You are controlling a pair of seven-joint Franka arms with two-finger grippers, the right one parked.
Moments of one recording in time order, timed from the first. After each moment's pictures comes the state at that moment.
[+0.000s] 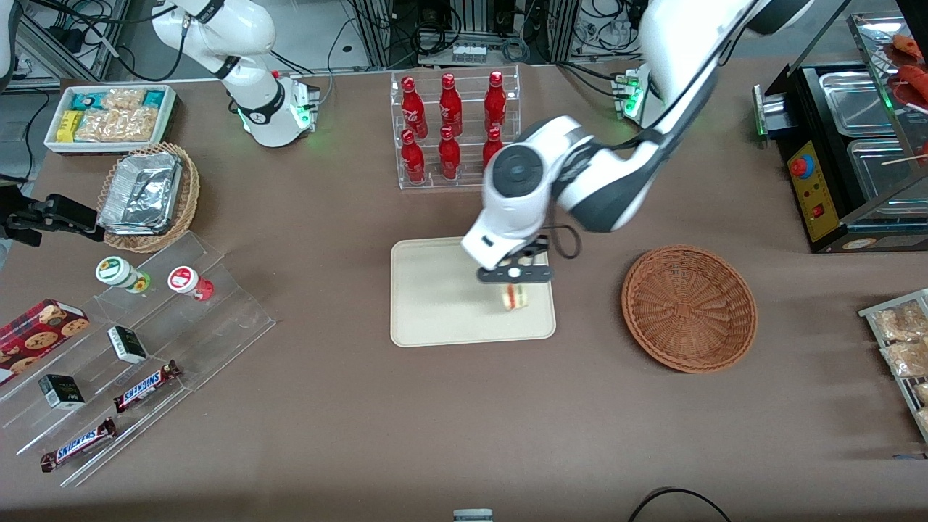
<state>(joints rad) -0.33 0.60 -0.54 -1.49 0.29 1.92 -0.90</state>
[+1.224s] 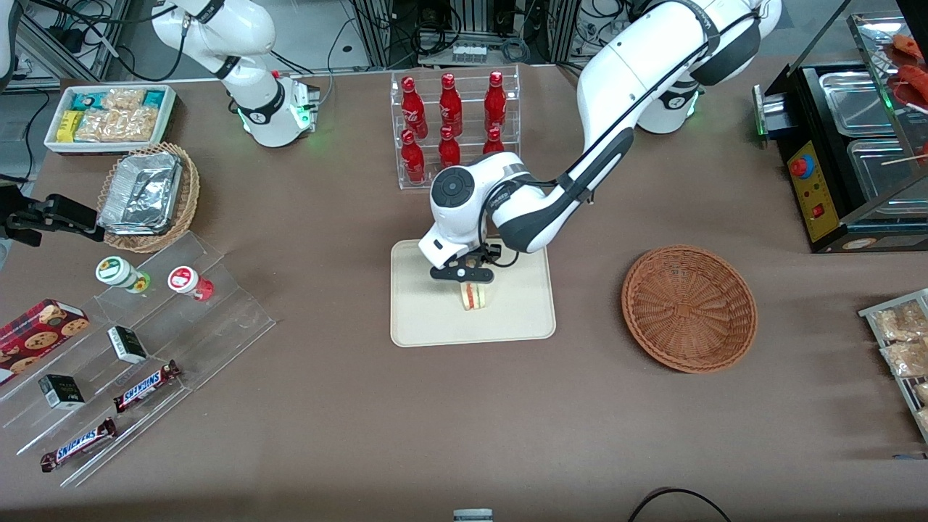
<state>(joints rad) -0.42 0.78 -0.54 -1.51 0.45 2.10 -1.00</state>
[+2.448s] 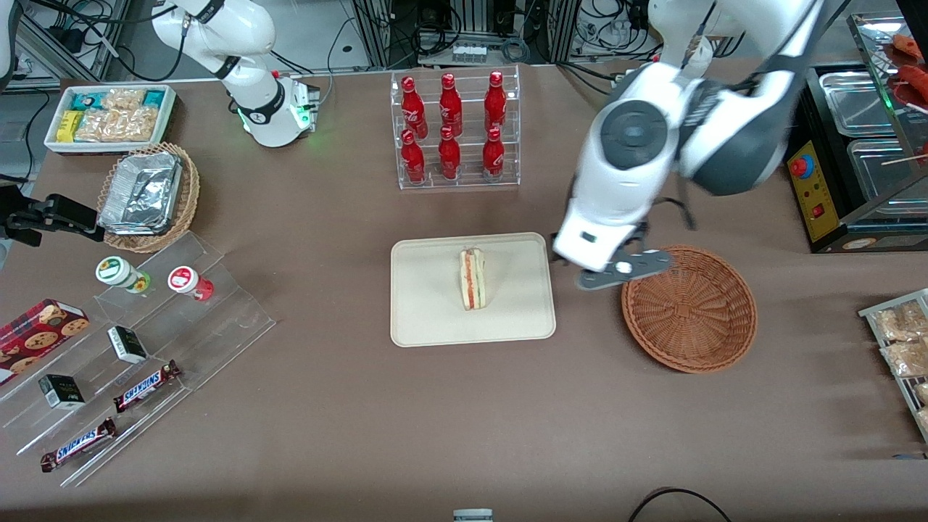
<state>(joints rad) -0.06 0.34 -0.54 -1.43 0.21 1.62 -0.81</state>
